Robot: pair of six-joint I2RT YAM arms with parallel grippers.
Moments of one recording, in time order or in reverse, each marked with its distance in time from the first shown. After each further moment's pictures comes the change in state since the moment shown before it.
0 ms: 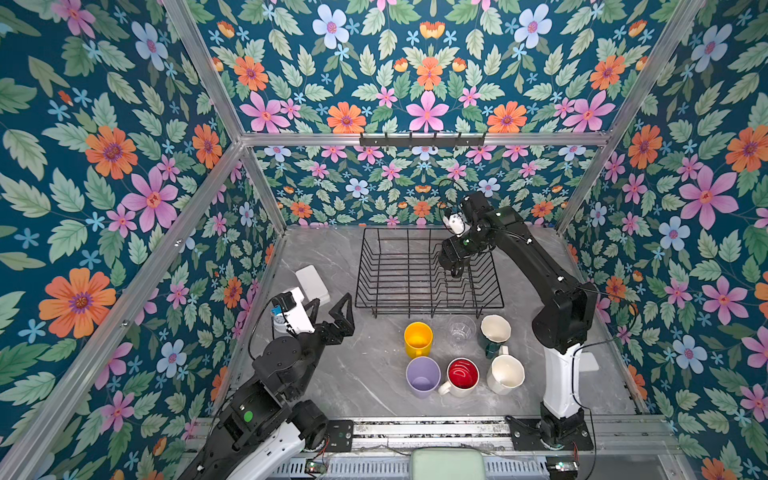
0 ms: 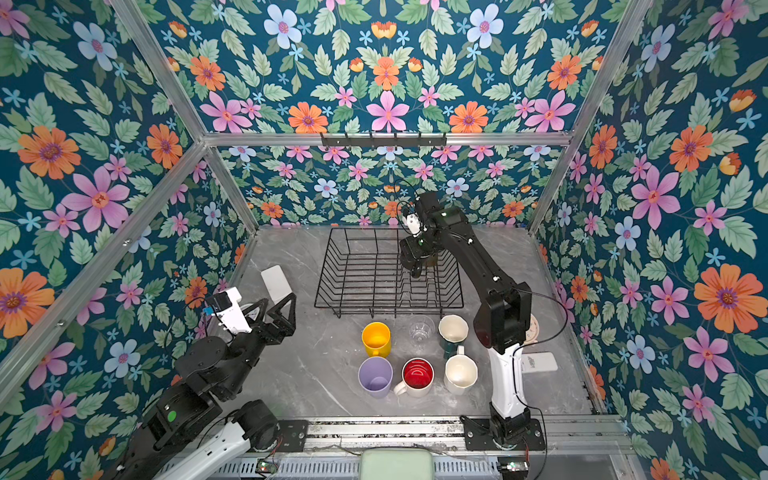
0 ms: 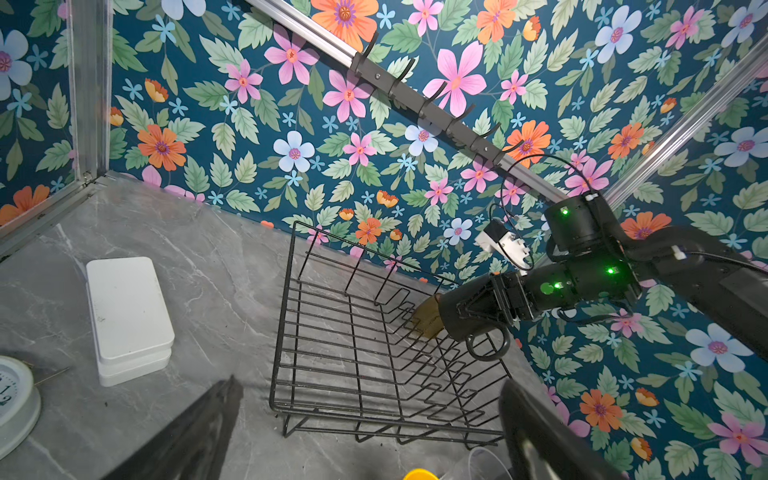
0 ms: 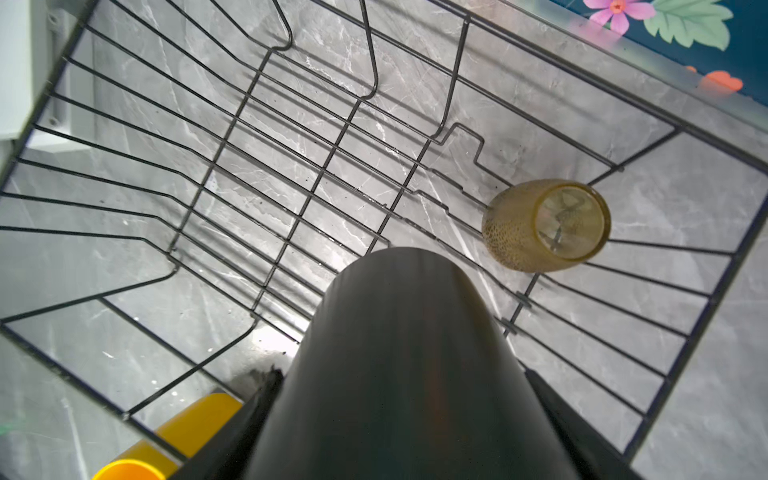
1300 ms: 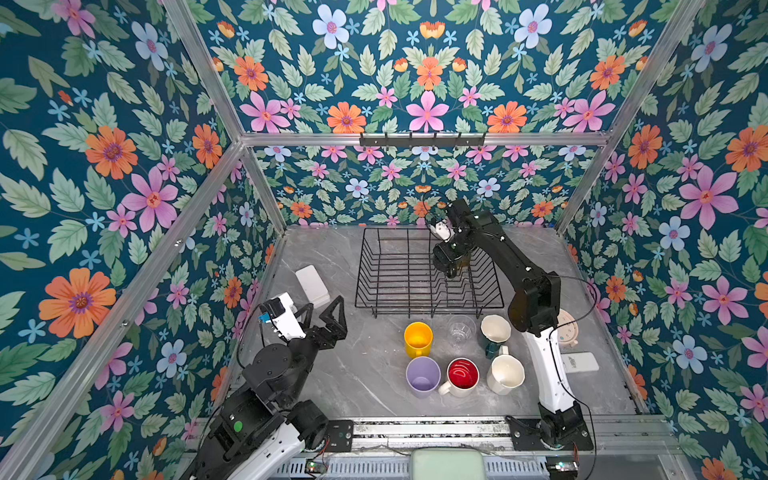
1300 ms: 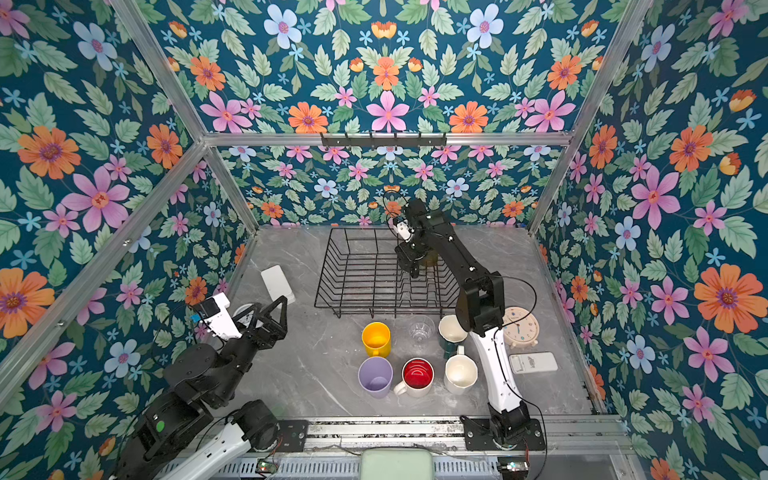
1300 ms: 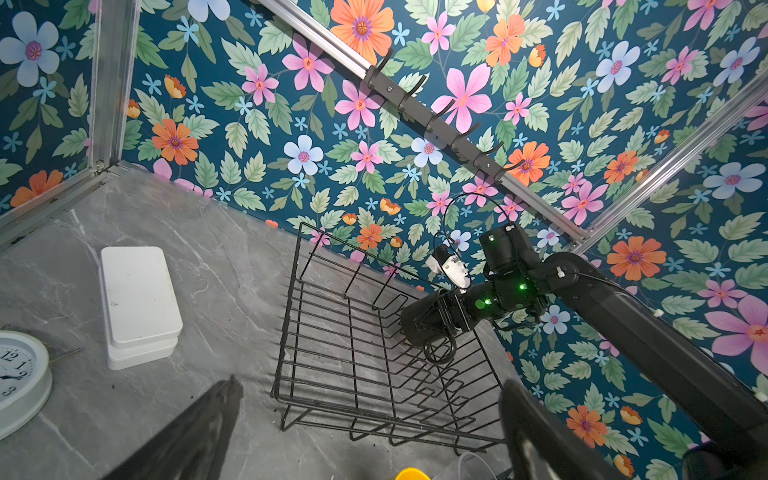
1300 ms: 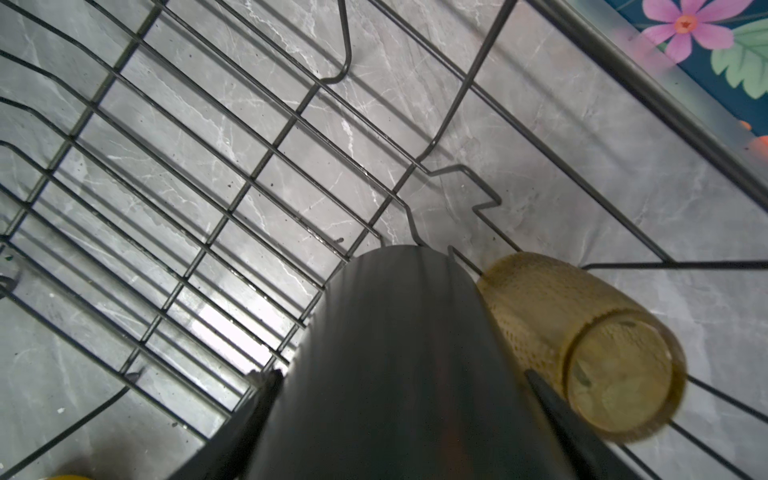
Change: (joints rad) left arm 0.000 -0.059 0.009 -0.058 -0.019 -0.053; right arm 0.002 0.285 0.208 0.011 0.046 -0.172
